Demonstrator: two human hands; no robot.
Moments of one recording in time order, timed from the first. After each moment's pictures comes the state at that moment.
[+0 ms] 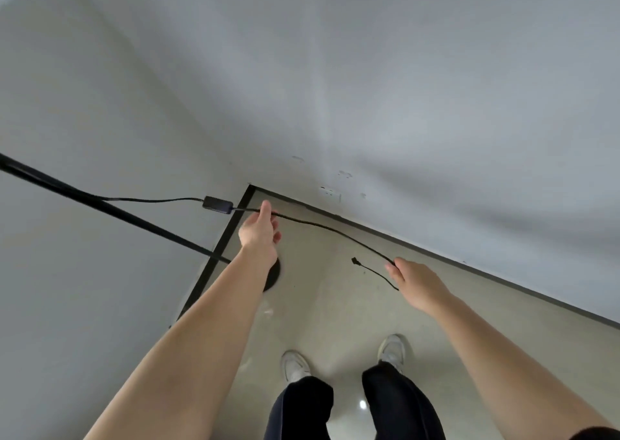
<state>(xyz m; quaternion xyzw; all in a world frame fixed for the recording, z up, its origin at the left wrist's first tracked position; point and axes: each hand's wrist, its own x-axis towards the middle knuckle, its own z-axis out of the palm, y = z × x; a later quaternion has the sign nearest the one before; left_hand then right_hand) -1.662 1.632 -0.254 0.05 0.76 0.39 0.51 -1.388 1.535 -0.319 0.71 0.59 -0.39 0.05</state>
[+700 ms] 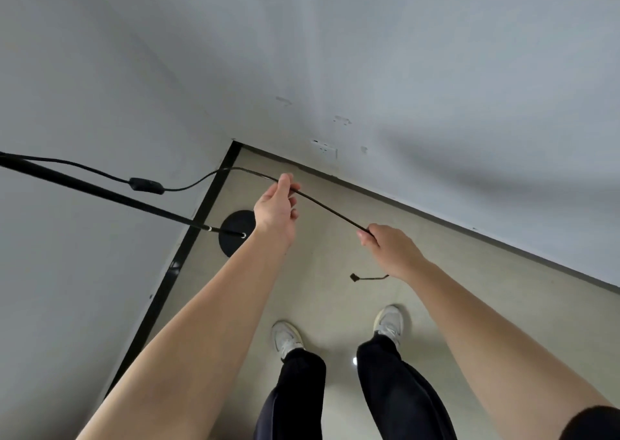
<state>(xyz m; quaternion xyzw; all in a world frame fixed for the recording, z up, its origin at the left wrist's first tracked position) -1.623 1.620 -0.371 0.07 0.71 0.42 0.57 -1.419 1.553 -0.421 0.66 0.63 -0.41 0.02</state>
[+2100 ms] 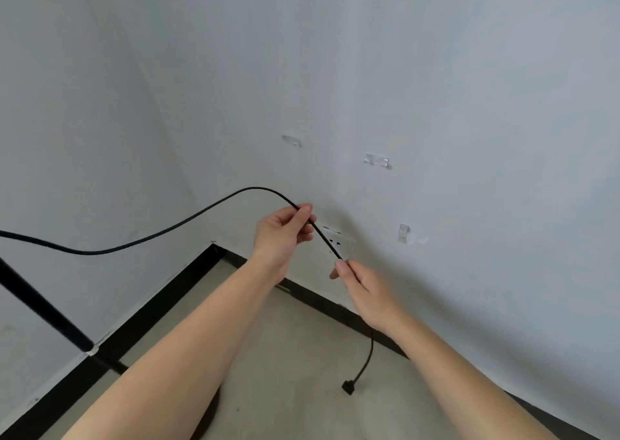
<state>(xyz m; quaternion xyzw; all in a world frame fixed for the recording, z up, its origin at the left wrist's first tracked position) -1.648 1.762 -0.638 0.37 0.50 0.57 0.53 -1.474 1.720 -0.708 0.57 0.68 -0.35 -0.31</state>
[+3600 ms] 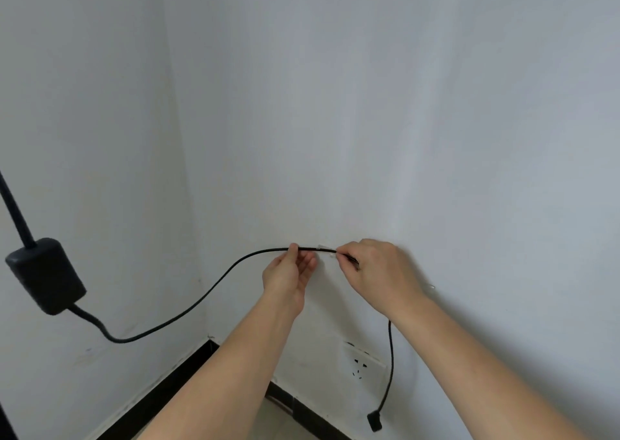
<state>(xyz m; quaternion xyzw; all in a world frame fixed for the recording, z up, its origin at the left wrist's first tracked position) -1.688 1.871 -0.575 0.12 0.37 0.70 0.61 -1.537 1.841 -0.532 0.50 0.80 0.07 -0.31</state>
